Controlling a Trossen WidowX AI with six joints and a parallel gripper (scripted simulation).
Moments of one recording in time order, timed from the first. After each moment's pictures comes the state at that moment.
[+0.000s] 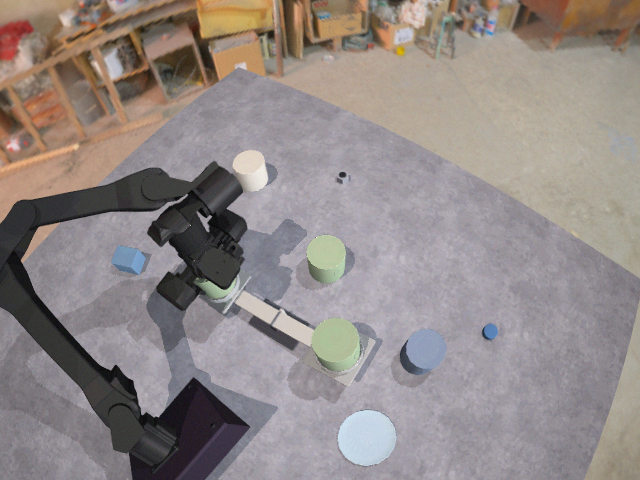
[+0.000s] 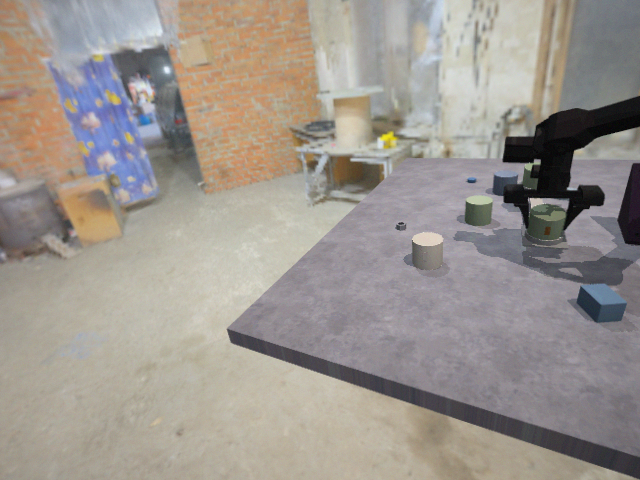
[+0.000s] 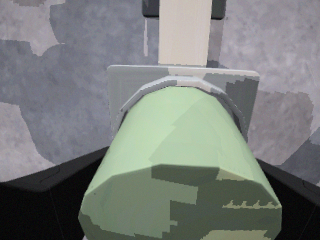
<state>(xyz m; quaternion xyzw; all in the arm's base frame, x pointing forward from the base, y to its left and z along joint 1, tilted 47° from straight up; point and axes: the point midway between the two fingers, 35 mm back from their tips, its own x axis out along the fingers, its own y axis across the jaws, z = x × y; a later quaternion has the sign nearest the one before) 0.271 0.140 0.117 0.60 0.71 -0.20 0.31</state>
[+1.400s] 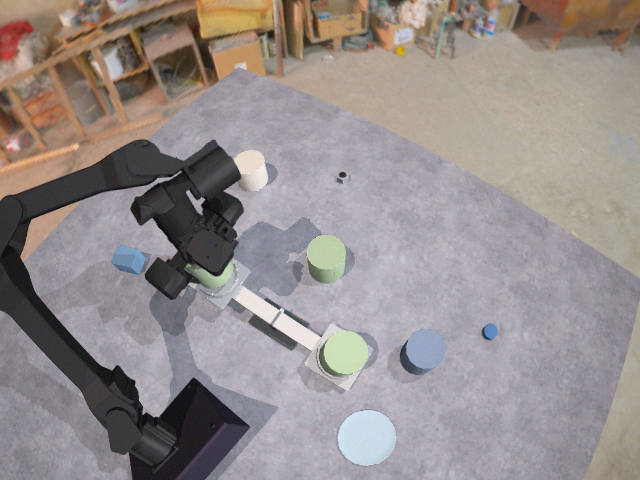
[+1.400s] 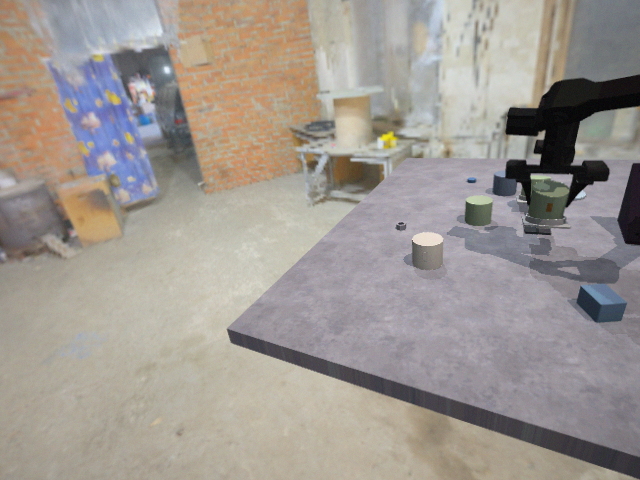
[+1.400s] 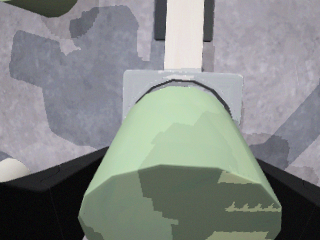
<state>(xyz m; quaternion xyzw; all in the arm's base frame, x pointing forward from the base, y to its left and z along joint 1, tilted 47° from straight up) 0.279 0.097 0.151 0.61 0.70 -0.21 0.32</state>
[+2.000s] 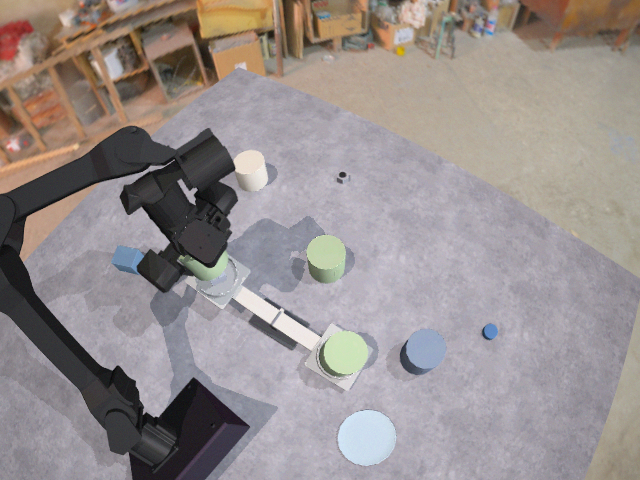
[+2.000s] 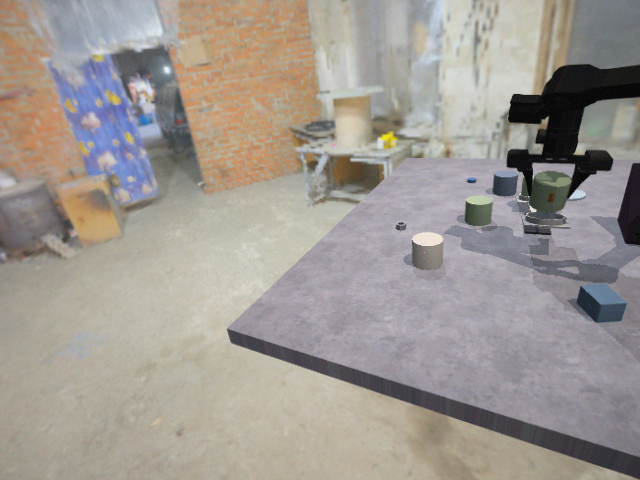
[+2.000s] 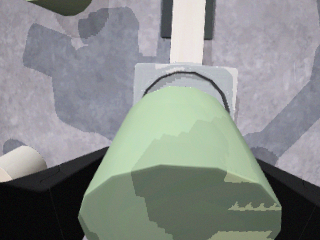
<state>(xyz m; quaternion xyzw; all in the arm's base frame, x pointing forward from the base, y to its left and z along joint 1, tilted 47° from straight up) 0.280 0.083 0.170 0.61 0.69 -0.20 0.32</state>
